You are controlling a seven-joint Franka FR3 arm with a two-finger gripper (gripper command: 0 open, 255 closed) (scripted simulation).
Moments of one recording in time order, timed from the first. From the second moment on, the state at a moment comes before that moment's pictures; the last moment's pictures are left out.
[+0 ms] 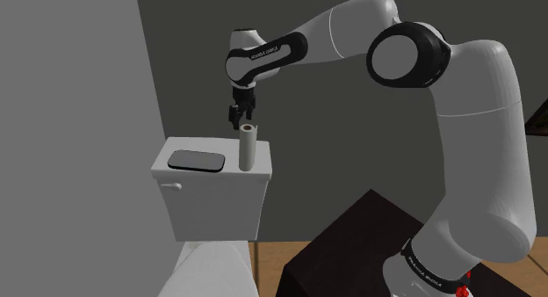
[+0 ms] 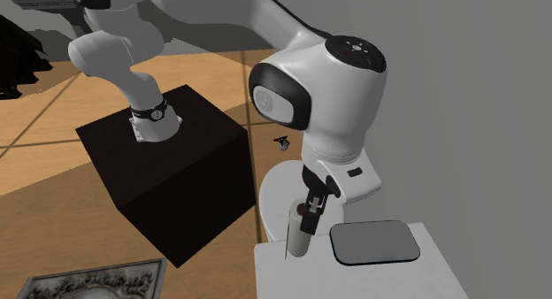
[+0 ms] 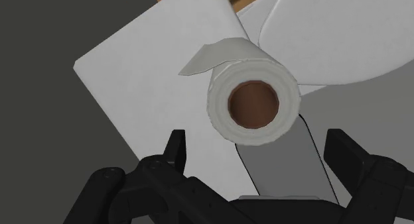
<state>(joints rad) 0.08 0.60 0.05 -1.47 -0.07 2.07 -0.25</state>
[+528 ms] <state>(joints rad) 0.08 0.63 0.05 -1.48 -0.07 2.12 -0.25</state>
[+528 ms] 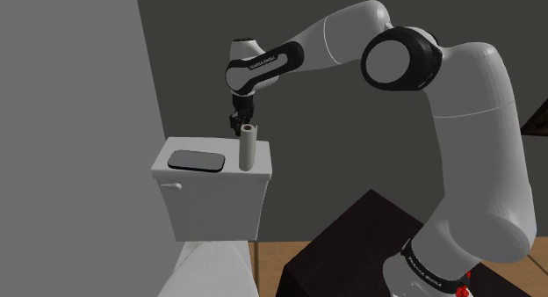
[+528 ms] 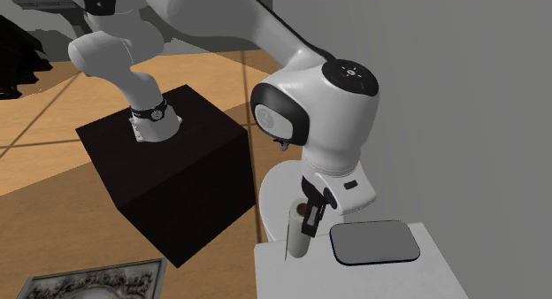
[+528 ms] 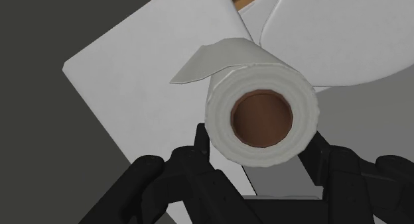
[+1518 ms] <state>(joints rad) 0.08 0.60 0.05 -1.45 -0.07 2.06 -0.26</state>
